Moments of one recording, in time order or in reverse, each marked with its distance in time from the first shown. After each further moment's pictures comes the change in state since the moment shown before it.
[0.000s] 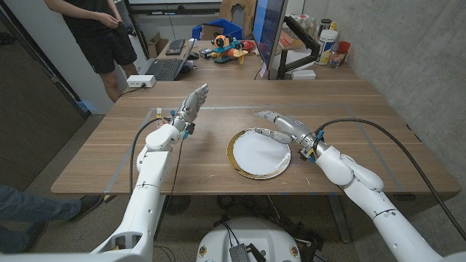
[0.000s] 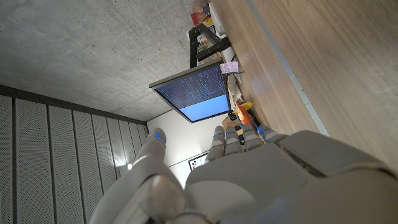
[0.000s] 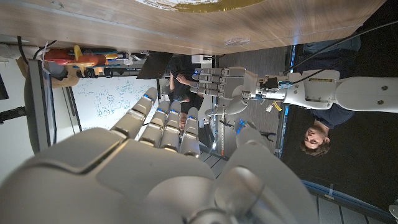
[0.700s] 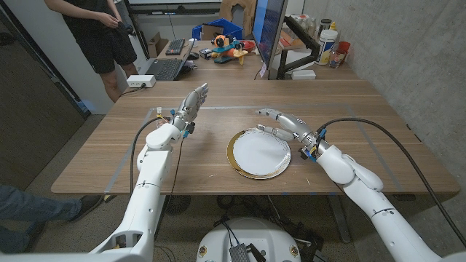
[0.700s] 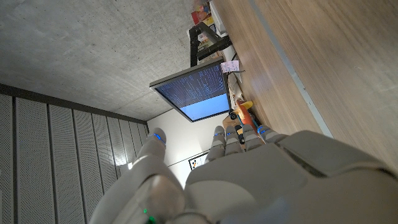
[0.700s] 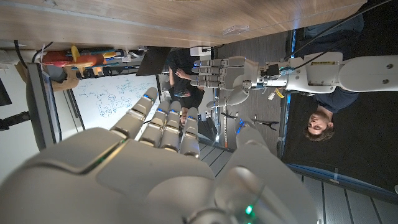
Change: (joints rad) left arm -0.006 -0.002 -0.001 0.005 0.000 -0.002 0.003; left_hand 0.000 0.000 0.000 0.000 0.000 0.000 0.000 0.000 0.000 0.000 0.000 0.000 0.000 0.000 0.000 0.000 0.000 0.000 0.000 0.000 0.000; right arm 0.011 0.028 0.024 0.032 0.068 0.043 0.039; right_hand 0.000 0.000 0.000 0.000 -0.008 -0.005 0.005 0.000 0.000 0.000 0.000 0.000 0.000 0.000 0.000 0.000 0.000 -0.006 0.006 0.000 0.000
